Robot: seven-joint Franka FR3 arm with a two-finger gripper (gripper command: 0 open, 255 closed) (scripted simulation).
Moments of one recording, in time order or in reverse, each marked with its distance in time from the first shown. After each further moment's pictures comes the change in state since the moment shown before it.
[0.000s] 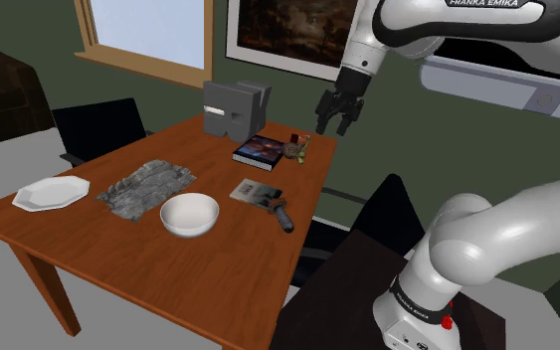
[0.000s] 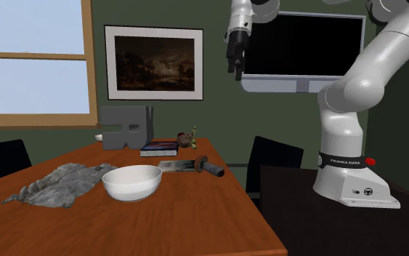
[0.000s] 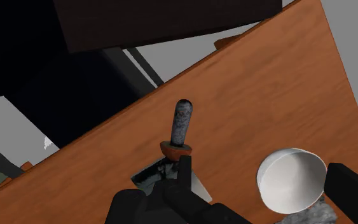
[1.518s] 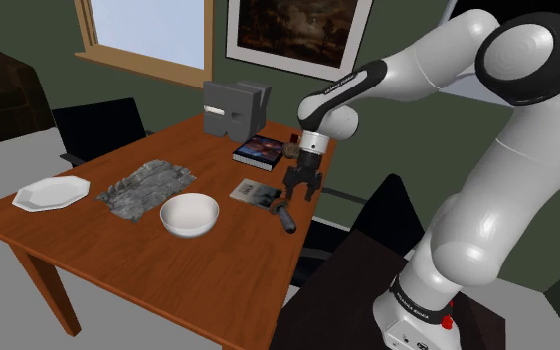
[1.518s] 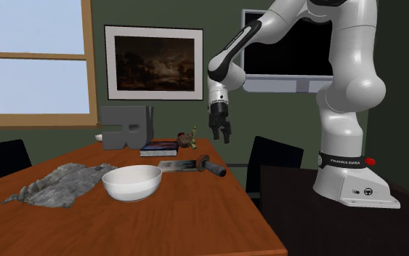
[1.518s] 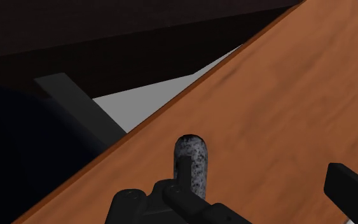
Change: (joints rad) arm 0.051 0.636 -0.178 -0.082 0.295 0.353 -0.301
